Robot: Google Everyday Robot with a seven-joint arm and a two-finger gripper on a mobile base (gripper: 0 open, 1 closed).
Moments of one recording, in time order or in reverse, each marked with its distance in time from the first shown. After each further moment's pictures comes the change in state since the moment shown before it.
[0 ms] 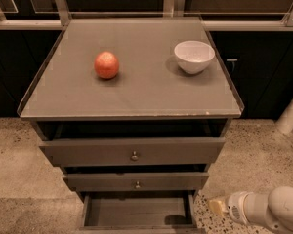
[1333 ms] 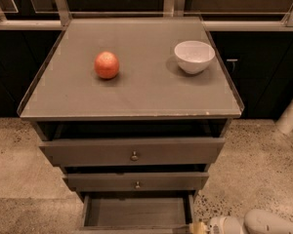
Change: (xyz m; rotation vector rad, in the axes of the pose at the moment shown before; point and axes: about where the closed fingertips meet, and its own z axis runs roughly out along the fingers) arm 0.104 0.002 0.128 -0.198 0.088 0.282
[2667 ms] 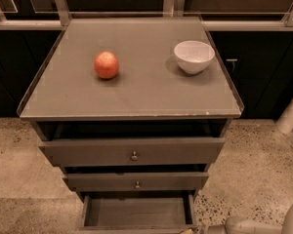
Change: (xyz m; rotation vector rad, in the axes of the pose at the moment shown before) arm 0.055 -0.080 0.137 -0.094 0.124 0.361
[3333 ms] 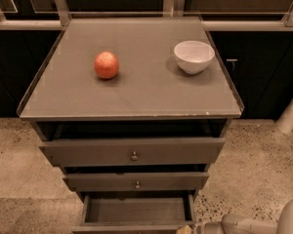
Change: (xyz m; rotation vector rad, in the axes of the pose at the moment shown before) arm -0.013 0.004 0.013 -0.015 -0.015 0.002
